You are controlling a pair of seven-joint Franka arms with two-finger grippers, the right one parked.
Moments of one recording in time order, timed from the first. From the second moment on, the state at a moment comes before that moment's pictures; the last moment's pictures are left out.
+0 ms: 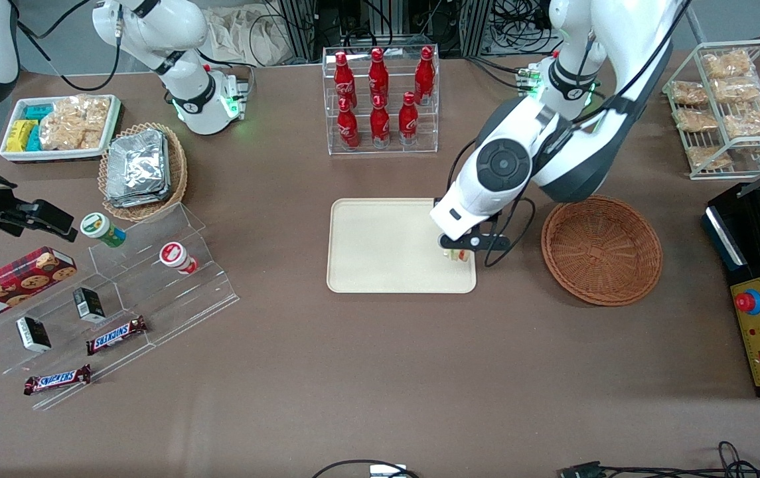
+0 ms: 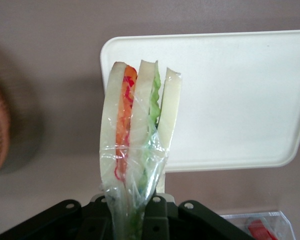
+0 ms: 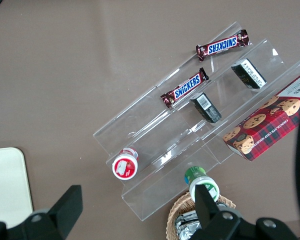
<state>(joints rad) 0.00 0.39 -0.68 -1.78 0.08 1.91 -0.63</state>
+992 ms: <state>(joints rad) 0.01 0.58 -0.66 -1.92 0.22 2.15 -0.73</state>
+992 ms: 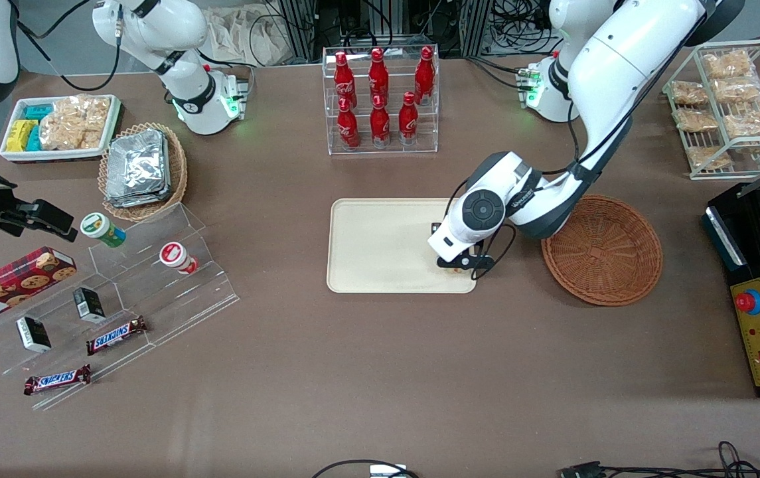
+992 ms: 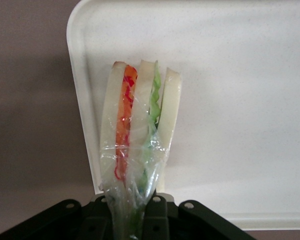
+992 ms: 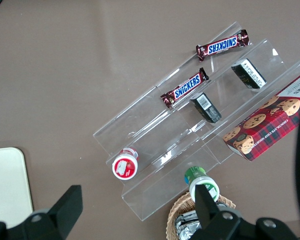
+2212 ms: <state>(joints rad) 0.01 0.52 -0.66 -1.77 0.22 1.91 -0.77</state>
